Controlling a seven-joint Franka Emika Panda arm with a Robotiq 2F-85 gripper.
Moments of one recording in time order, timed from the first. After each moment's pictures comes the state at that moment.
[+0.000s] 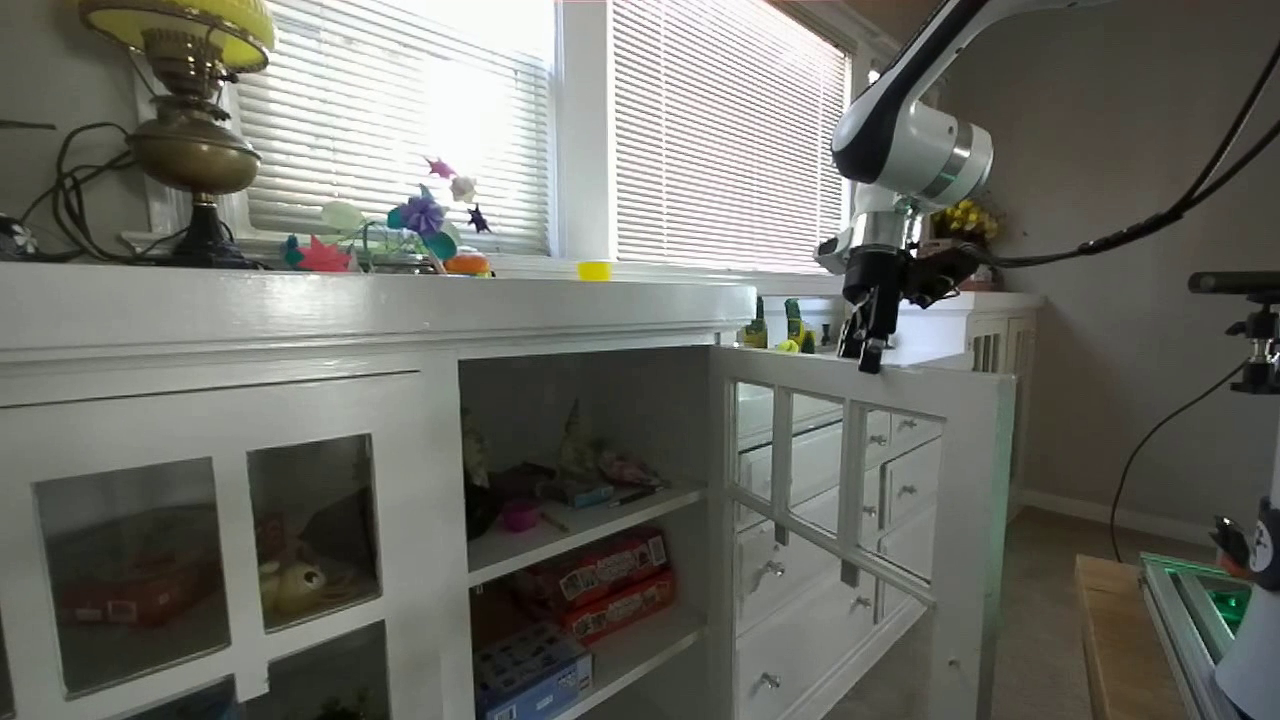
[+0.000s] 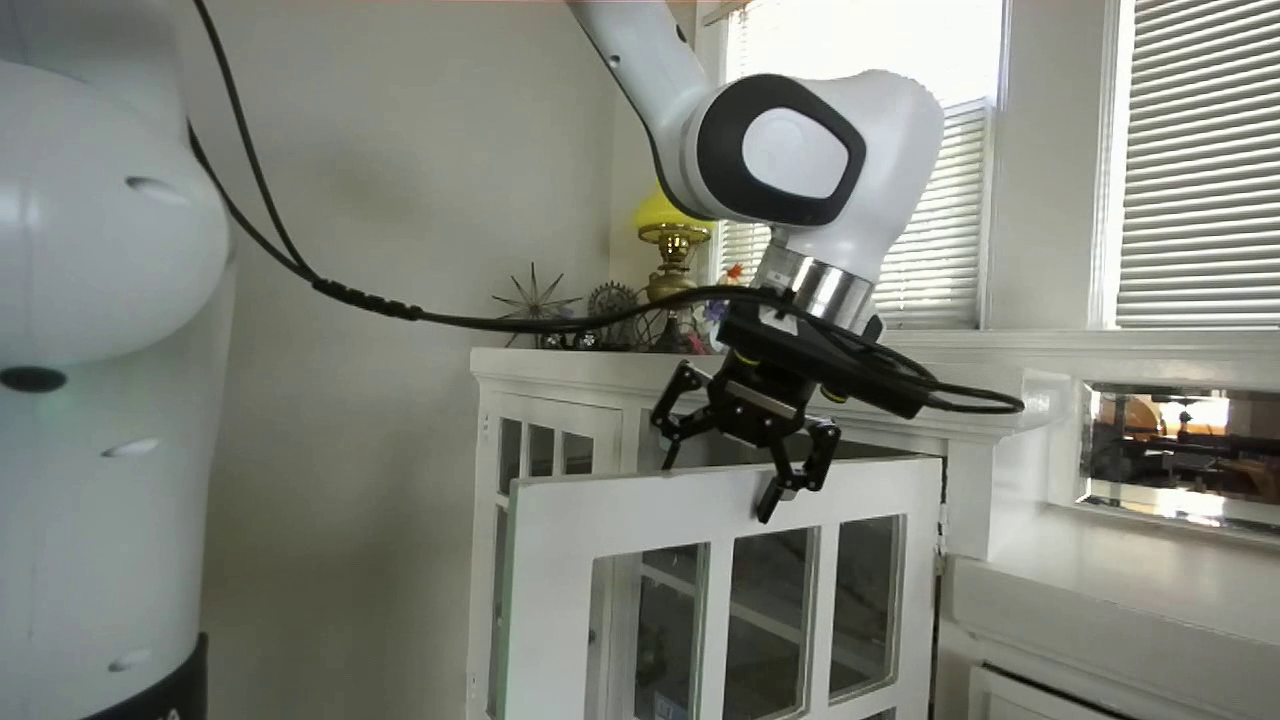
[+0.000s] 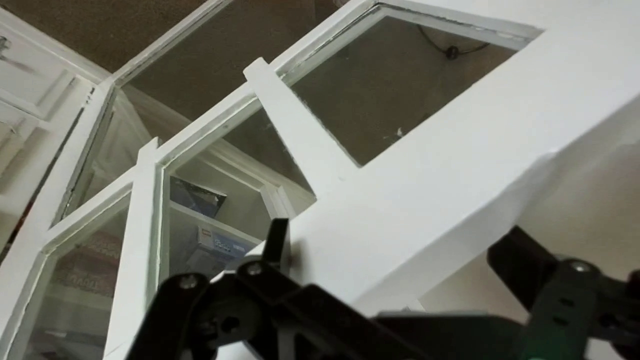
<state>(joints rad) -0.22 -0.20 -0.38 -2.50 0.32 2.11 -1.27</state>
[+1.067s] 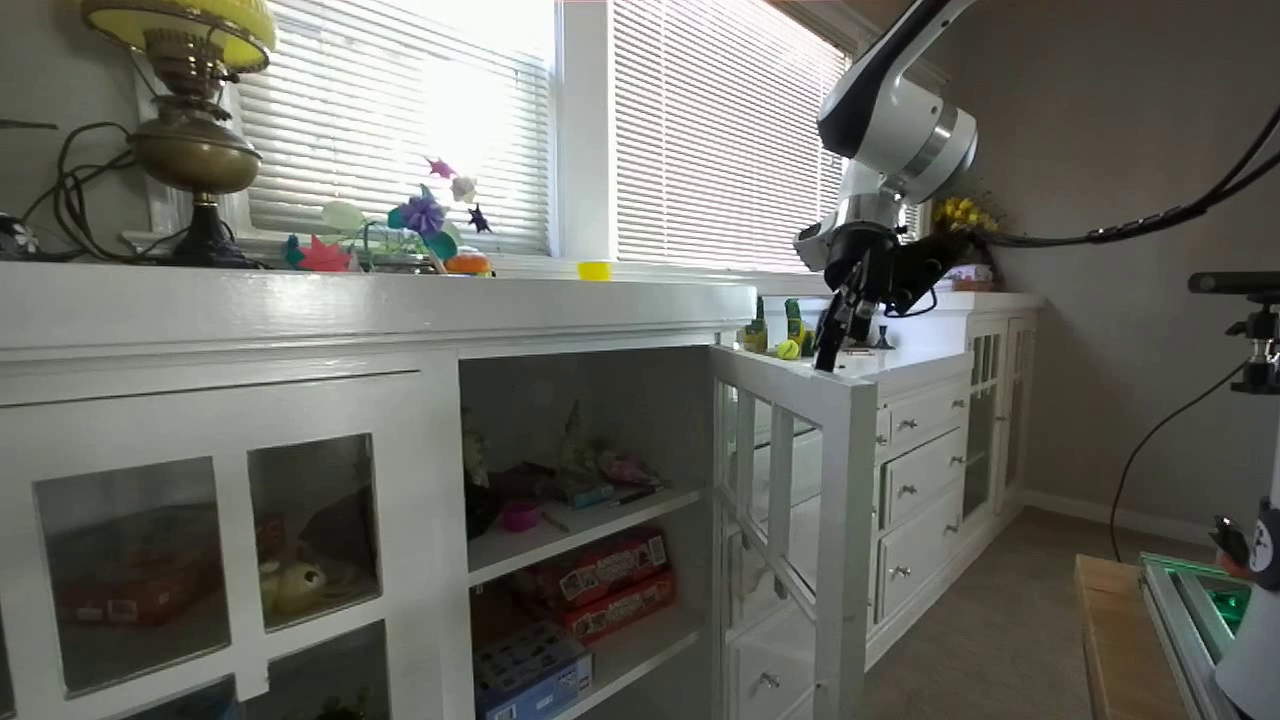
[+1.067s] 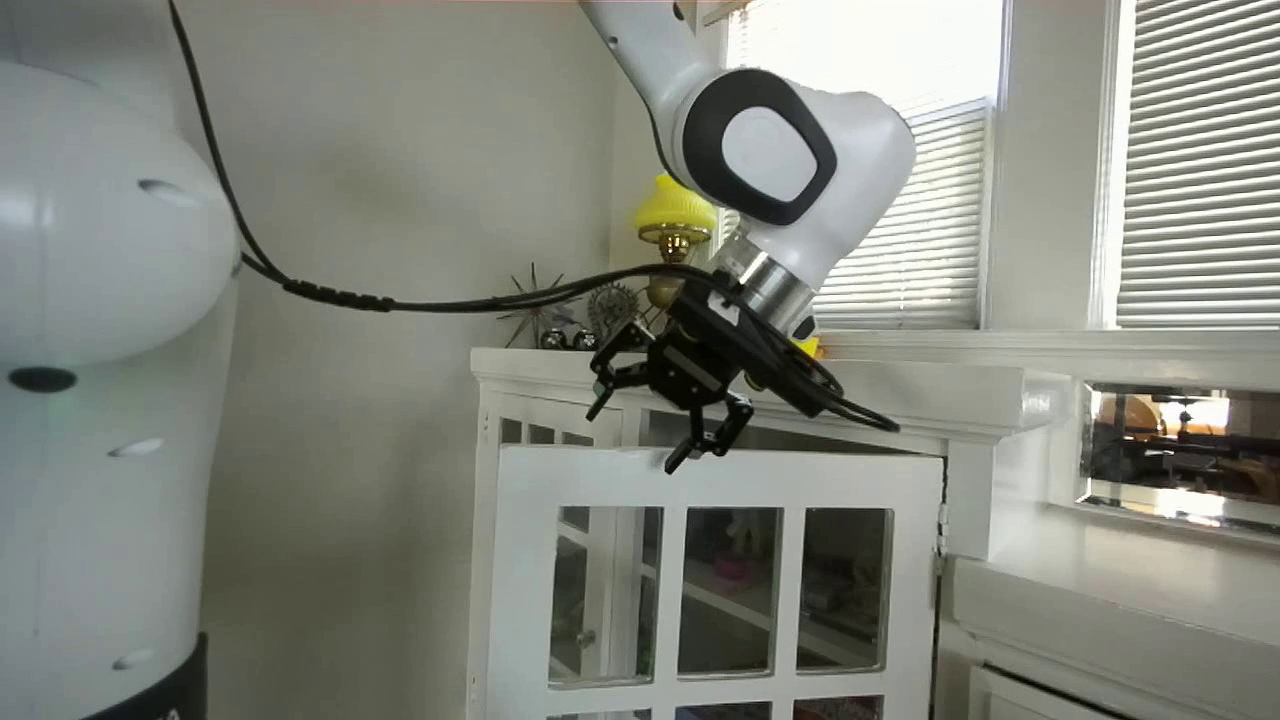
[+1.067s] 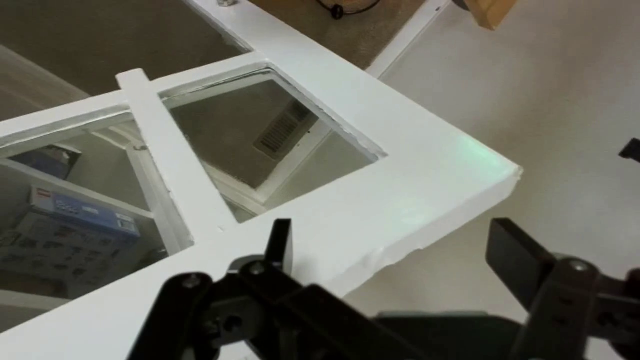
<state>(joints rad) -0.19 -0.22 -0.33 -2.47 0.49 1.87 -1.36</state>
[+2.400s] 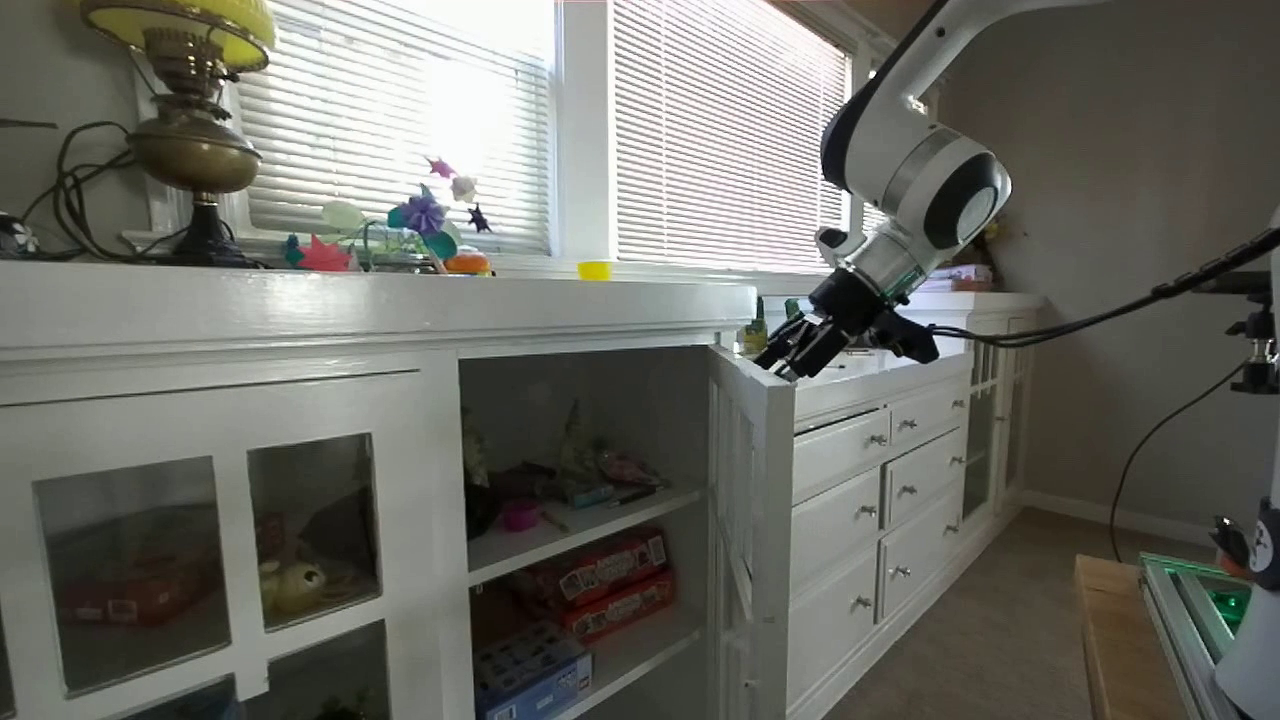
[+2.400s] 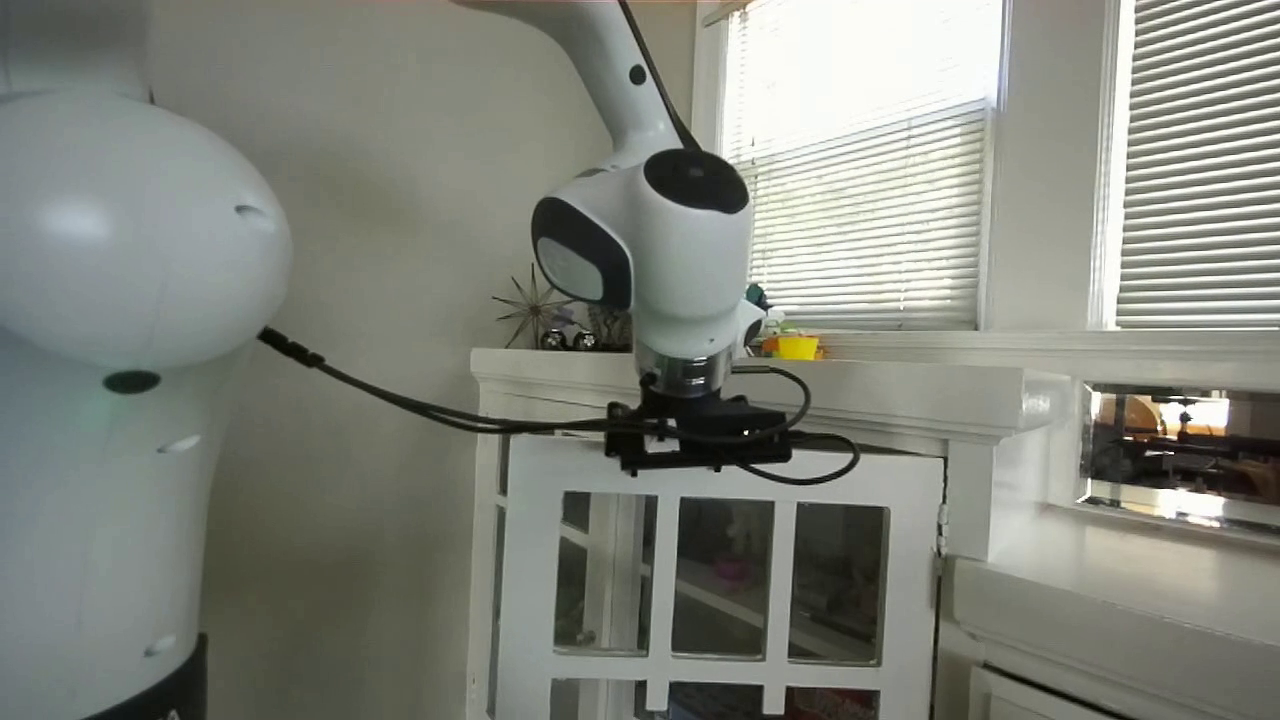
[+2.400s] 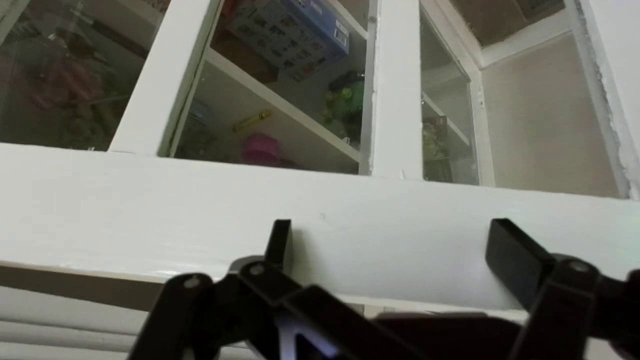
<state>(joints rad) 0.02 -0.28 -0.29 -2.74 1.46 2.68 -2.25</state>
